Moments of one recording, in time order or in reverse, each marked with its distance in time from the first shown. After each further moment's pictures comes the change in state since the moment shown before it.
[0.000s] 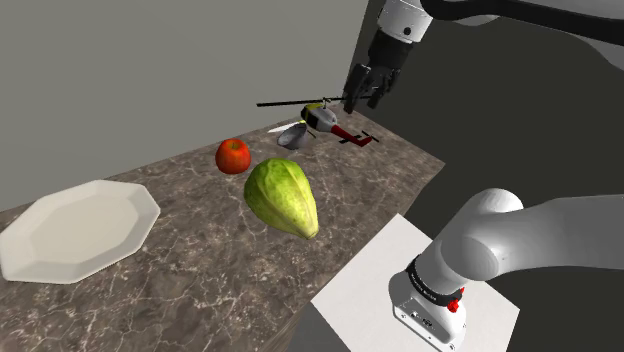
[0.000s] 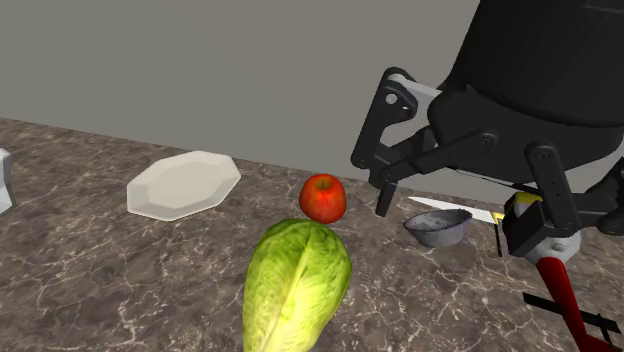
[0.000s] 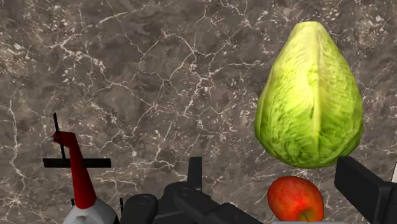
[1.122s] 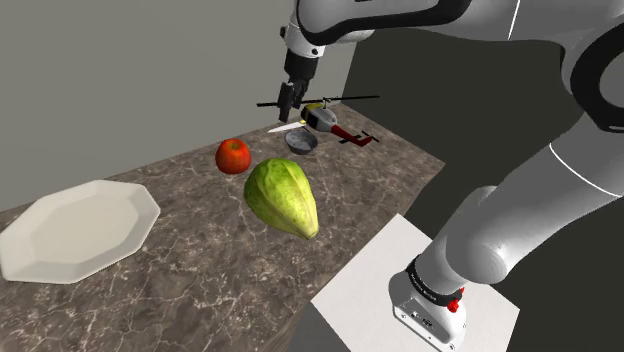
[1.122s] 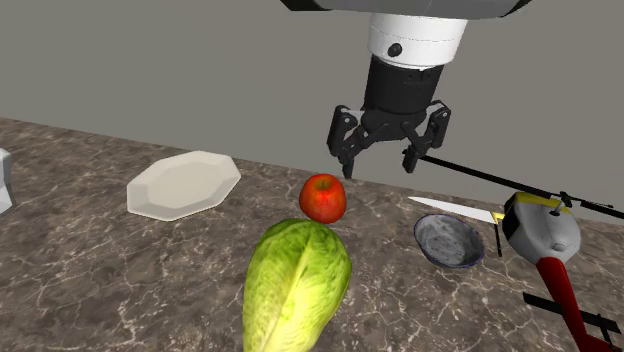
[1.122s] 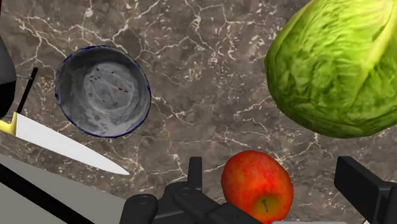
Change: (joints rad) arm 0.118 0.585 0.005 0.288 -0.044 0.250 -0.398
